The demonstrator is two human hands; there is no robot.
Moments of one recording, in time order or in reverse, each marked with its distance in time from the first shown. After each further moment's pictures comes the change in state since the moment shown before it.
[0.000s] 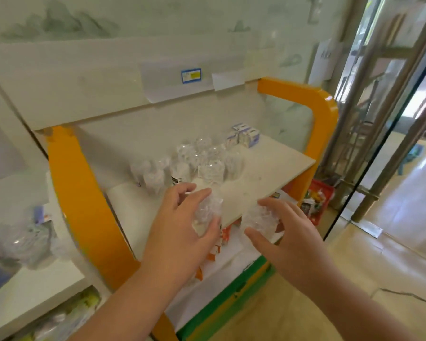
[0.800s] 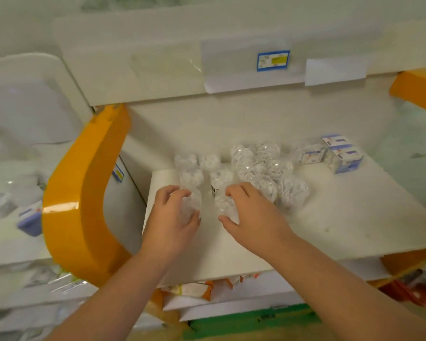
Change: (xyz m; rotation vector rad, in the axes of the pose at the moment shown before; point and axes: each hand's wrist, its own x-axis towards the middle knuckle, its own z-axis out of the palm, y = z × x) left_hand 0.064 -0.095 0.057 0.321 0.185 -0.577; right_hand 0.212 0.017 0.106 -0.073 -0.459 -0.611
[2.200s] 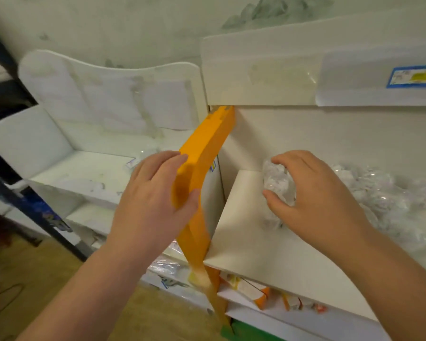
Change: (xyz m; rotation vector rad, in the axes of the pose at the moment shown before) left_hand -0.068 0.043 -0.170 0.542 0.364 -0.090; right_hand 0.031 -0.073 -0.063 0.165 0.122 -0.345
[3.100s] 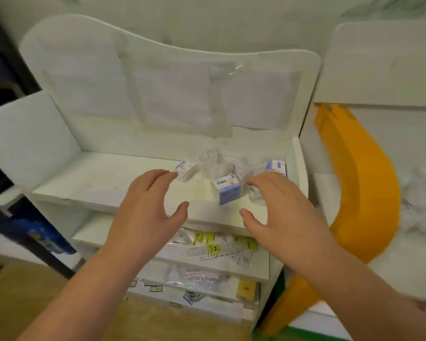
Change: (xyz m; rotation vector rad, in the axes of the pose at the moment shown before) left_hand 0.022 -0.347 0.003 -0.144 -0.161 -0.010; right_hand 0.085 -0.252 0.215 -0.123 -0.099 0.083
